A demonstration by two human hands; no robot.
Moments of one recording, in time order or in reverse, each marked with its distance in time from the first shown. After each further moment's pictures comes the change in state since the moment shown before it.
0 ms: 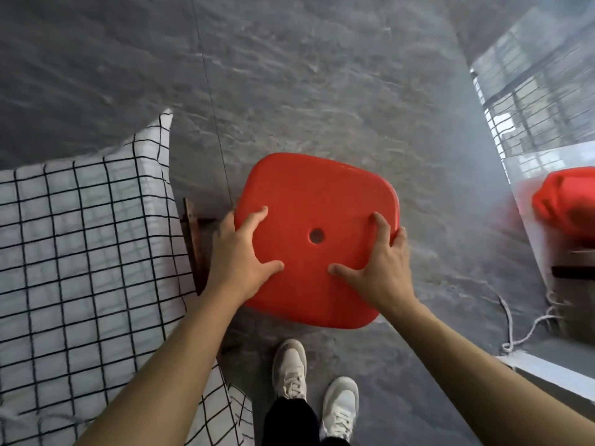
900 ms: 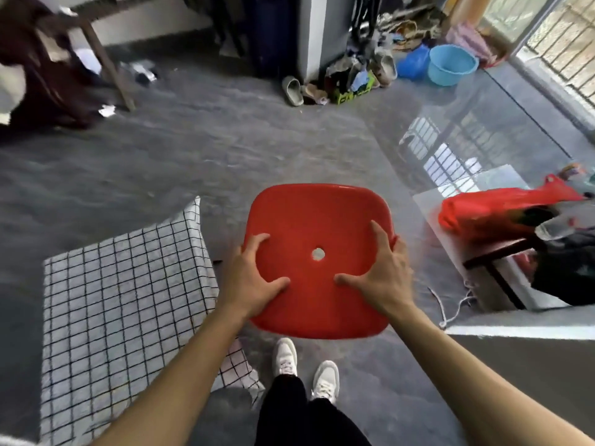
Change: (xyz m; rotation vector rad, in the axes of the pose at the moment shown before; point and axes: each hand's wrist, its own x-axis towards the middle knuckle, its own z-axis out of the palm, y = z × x) left_hand -0.274 0.197 -0.168 -0.005 0.080 0.242; right_hand -0.282 -0.011 -0.283 0.158 0.254 -0.067
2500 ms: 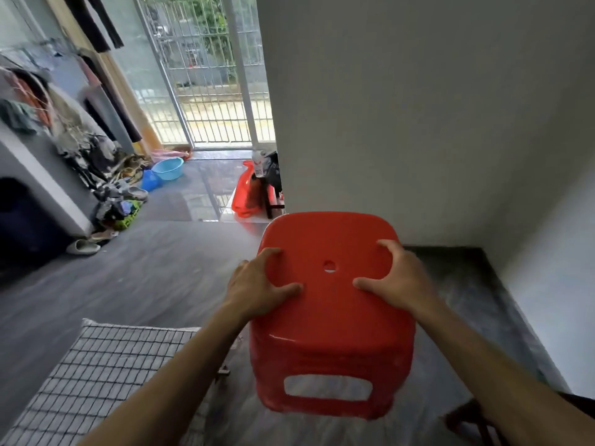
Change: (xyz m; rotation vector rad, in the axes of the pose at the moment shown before) left_hand -0.602 -0.101 -0.233 0.261 -0.596 1.017; right_hand -0.898 -0.090 0.071 0.239 0.761 0.707
